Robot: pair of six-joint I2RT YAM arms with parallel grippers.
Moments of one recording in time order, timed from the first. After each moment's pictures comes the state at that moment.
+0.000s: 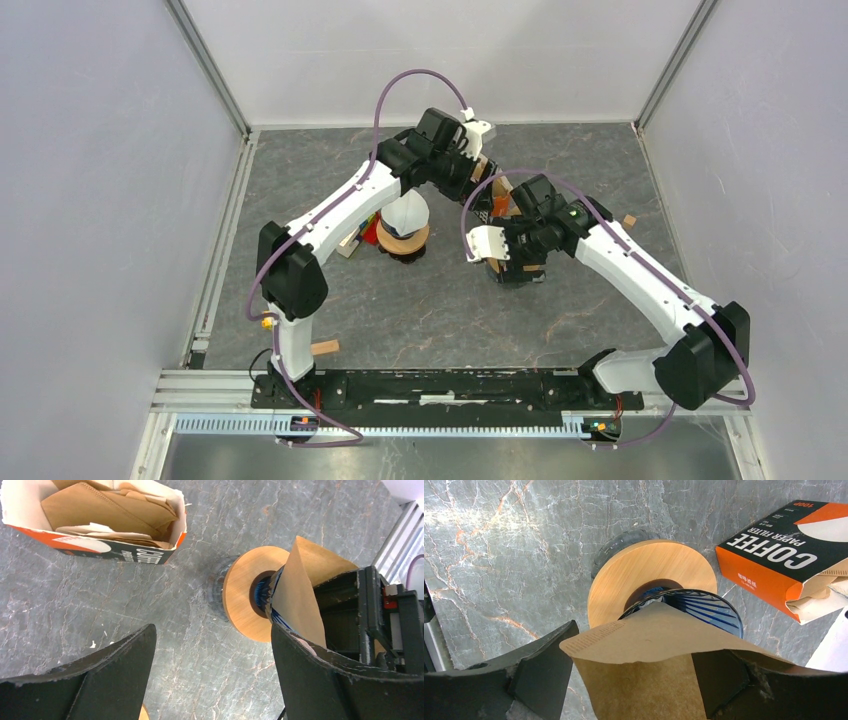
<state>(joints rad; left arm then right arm) -0.70 1.94 1.90 -0.70 0.37 -0.09 0.55 1.33 1.18 -1.02 -0.25 -1.16</state>
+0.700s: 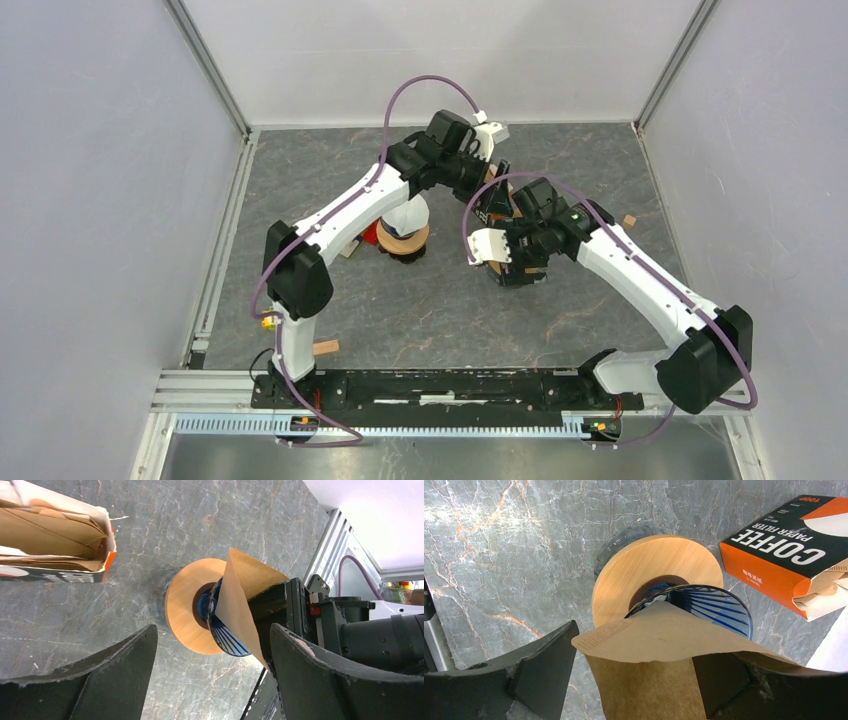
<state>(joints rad) -0.73 1.96 1.91 -0.63 0.53 -0.22 0.55 1.31 1.15 -1.01 -0.23 -1.16</state>
